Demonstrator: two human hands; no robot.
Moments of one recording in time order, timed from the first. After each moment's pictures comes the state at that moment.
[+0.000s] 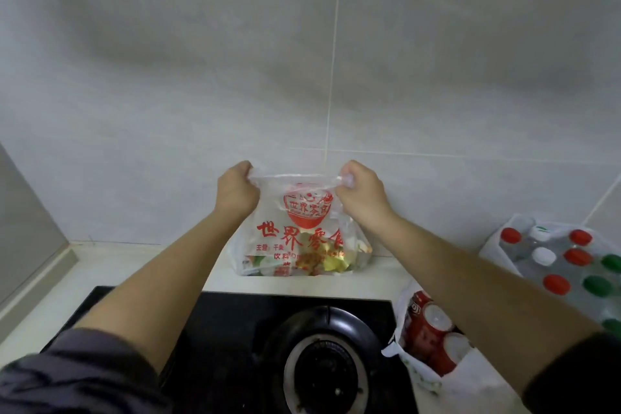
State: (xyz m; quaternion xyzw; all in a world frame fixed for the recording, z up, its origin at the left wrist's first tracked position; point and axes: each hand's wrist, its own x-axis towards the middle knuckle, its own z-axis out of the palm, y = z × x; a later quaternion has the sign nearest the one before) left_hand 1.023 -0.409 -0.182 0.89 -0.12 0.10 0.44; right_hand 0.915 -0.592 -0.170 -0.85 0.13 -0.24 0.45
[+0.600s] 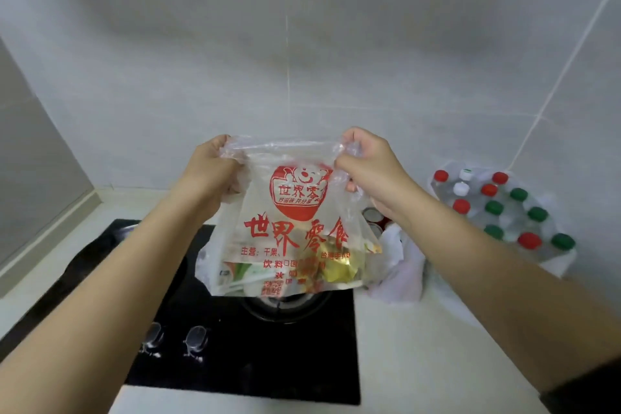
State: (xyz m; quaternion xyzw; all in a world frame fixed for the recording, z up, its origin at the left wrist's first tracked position) left_hand 0.761 -0.393 -0.119 0.76 -0.08 -0.04 0.64; right_hand 0.692 -0.604 -0.124 -0.79 0.05 -0.16 0.59
